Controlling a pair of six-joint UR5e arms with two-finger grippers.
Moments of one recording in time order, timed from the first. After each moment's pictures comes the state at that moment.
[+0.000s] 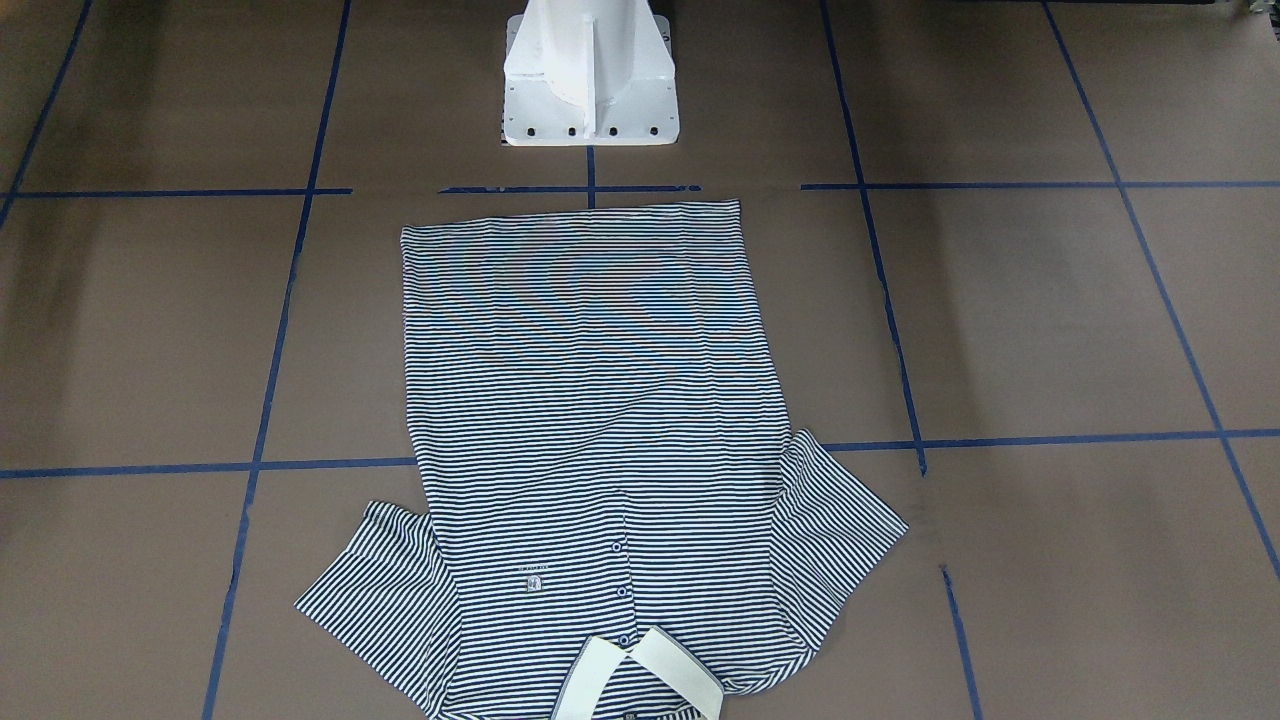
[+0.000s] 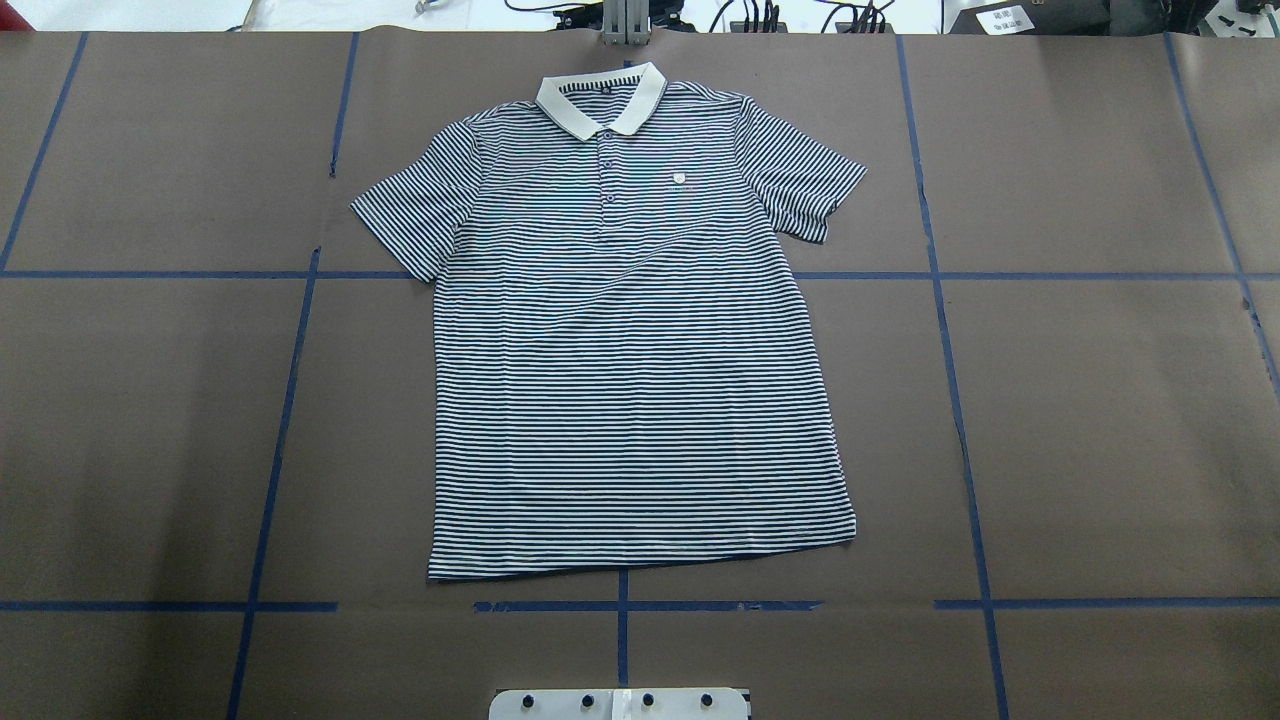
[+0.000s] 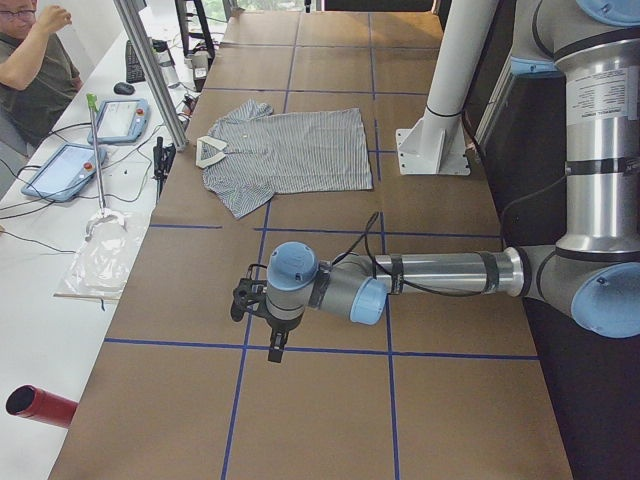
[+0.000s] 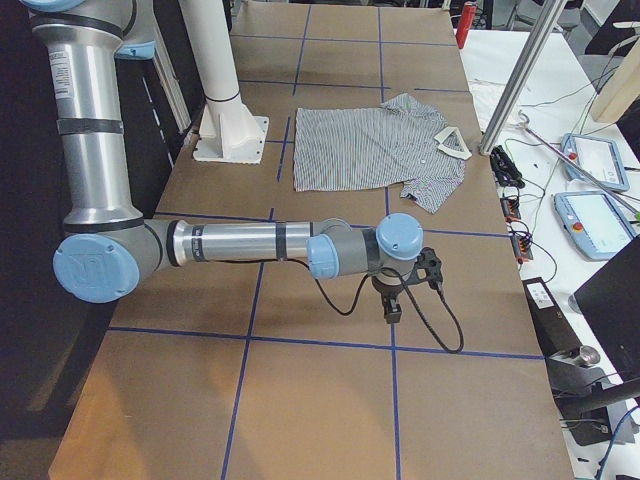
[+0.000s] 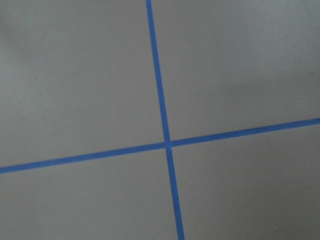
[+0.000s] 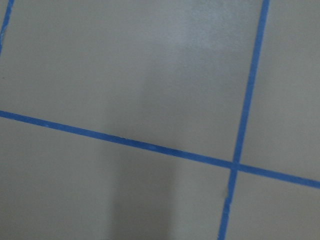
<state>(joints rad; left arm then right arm) -1.54 -1.55 -1.64 -1.91 -2.35 -0.10 1.47 -1.46 1.55 -1.44 2.44 0.01</state>
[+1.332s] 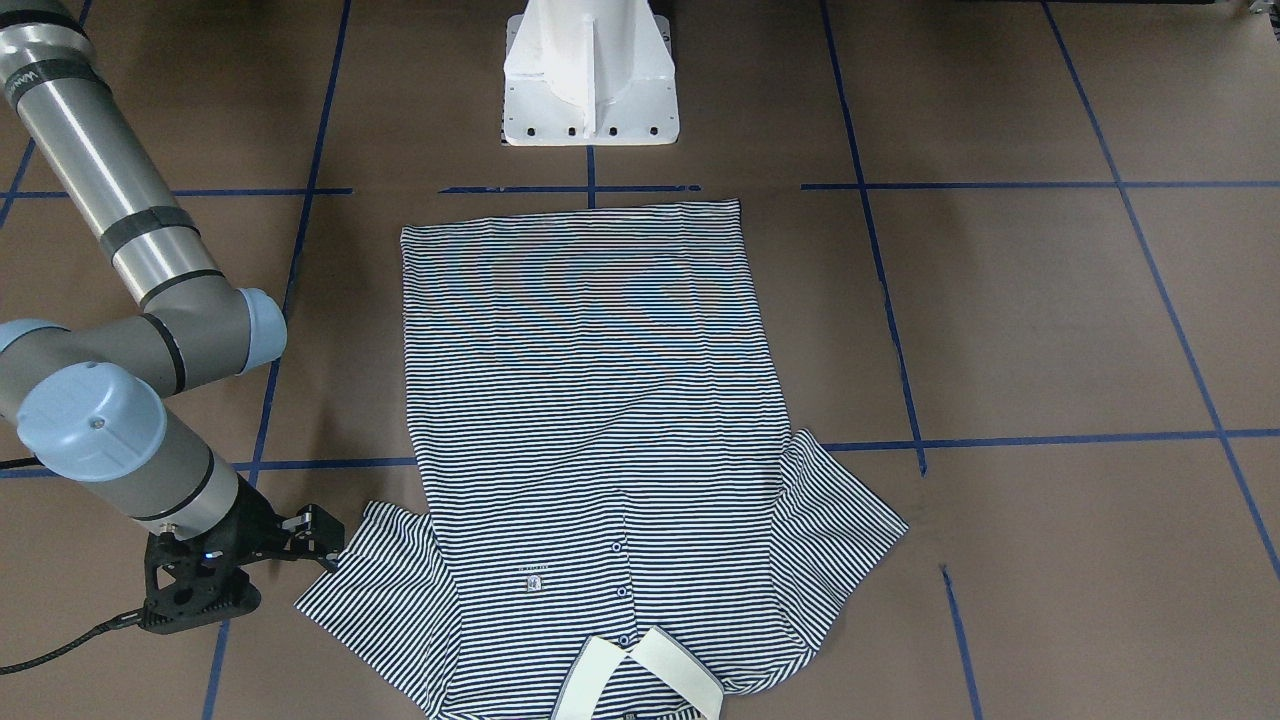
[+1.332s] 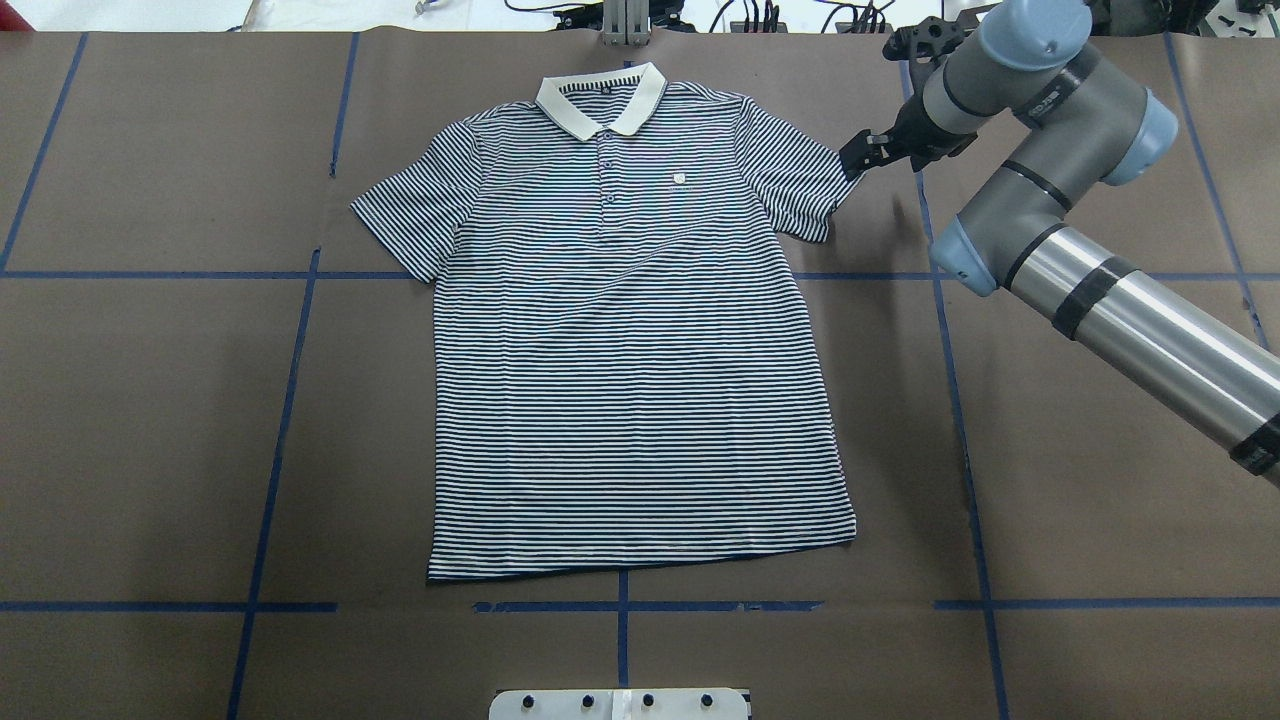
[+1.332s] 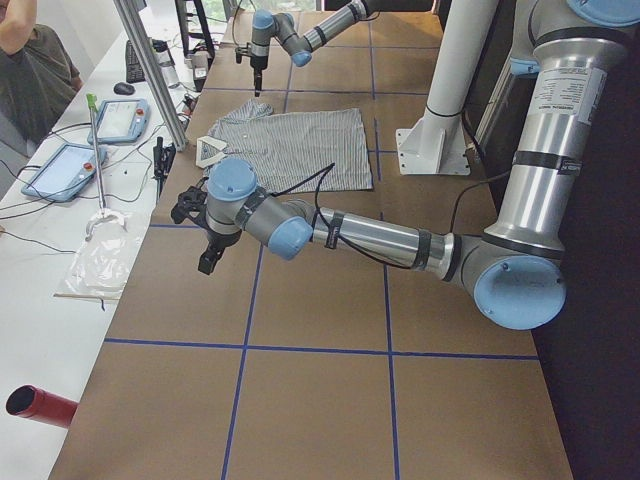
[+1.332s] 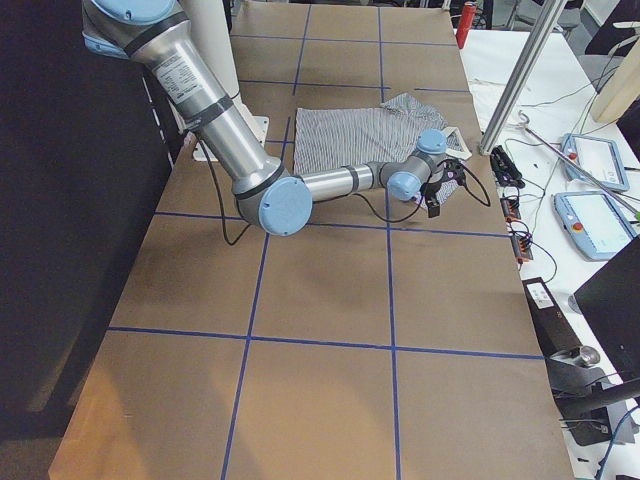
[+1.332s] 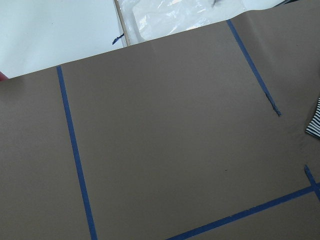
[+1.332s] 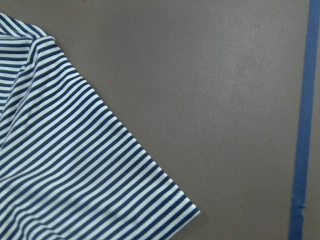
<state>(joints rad) -1.47 -1.75 -1.60 -1.99 -2.36 -0.19 0.94 -0.85 0.97 -0.92 2.05 0.74</state>
